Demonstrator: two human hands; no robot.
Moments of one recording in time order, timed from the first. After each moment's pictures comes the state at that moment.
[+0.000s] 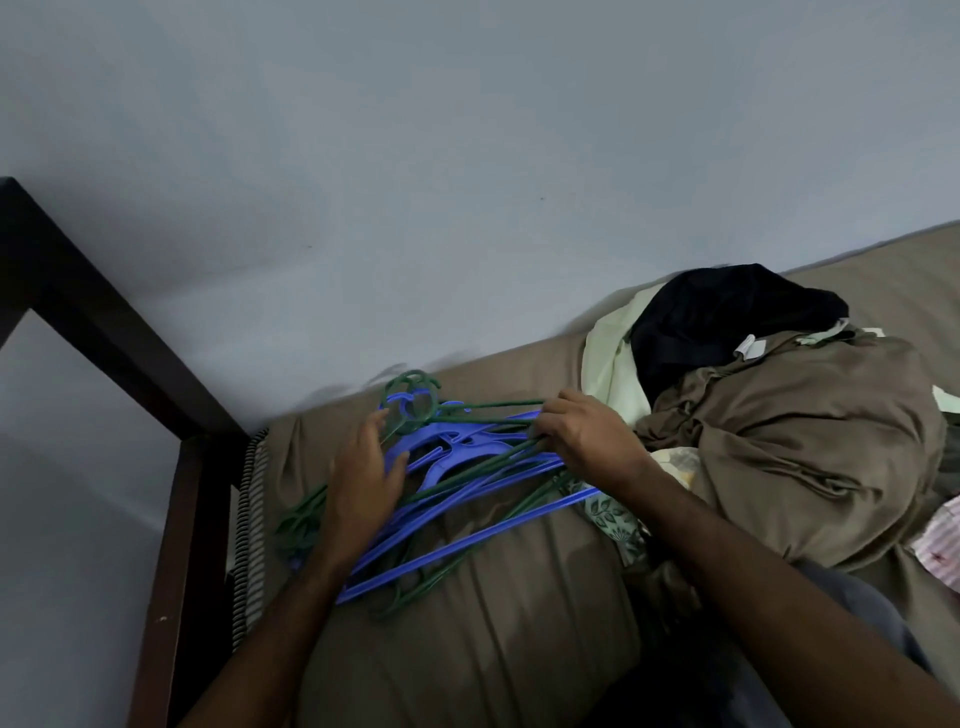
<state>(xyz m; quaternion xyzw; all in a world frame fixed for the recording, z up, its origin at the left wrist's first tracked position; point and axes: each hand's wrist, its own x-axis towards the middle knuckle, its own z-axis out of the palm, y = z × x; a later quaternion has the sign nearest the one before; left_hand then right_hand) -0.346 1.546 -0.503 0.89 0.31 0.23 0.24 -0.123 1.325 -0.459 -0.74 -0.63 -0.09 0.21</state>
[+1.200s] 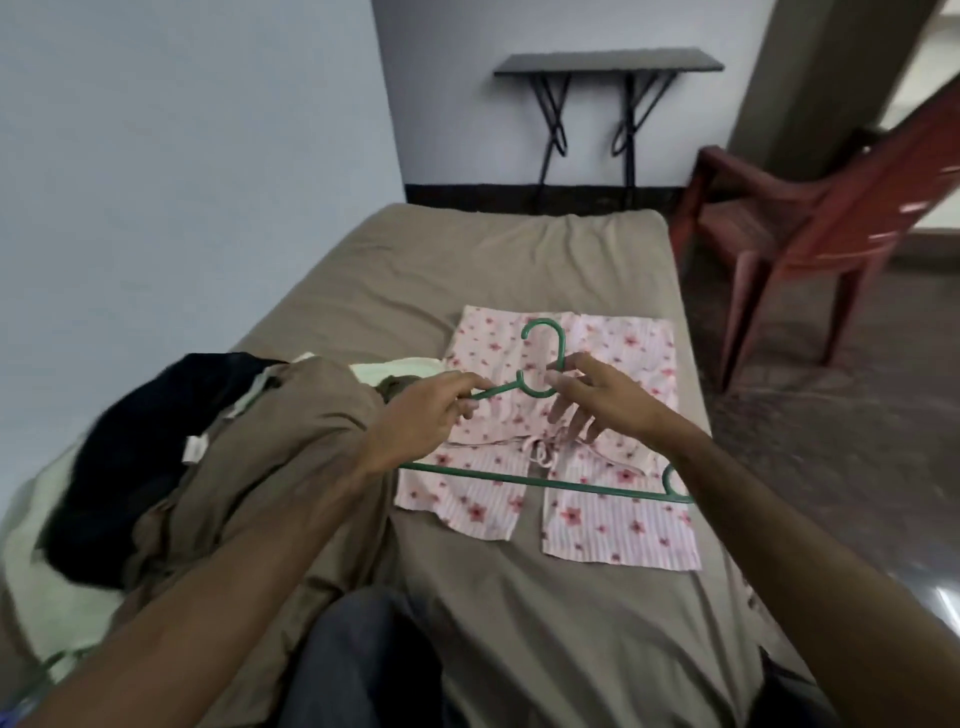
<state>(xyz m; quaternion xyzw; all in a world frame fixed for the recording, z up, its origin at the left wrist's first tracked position) 0.009 1.015 -0.388 0.85 -0.43 0.00 0.29 -0.092 0.765 -0.365 -0.83 0.07 0.04 0.55</state>
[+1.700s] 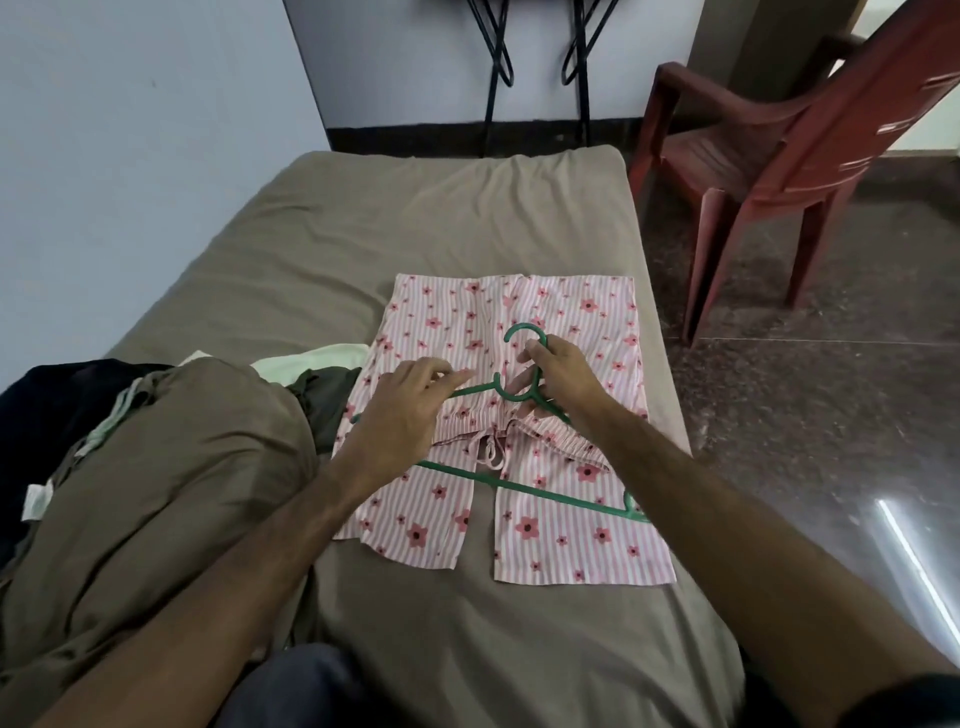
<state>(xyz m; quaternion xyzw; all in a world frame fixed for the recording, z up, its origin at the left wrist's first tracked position) 0.049 0.939 -0.465 0.84 -0.51 0.12 0.14 -0.022 0.712 -0.452 -0.70 0.23 -0.03 0.68</state>
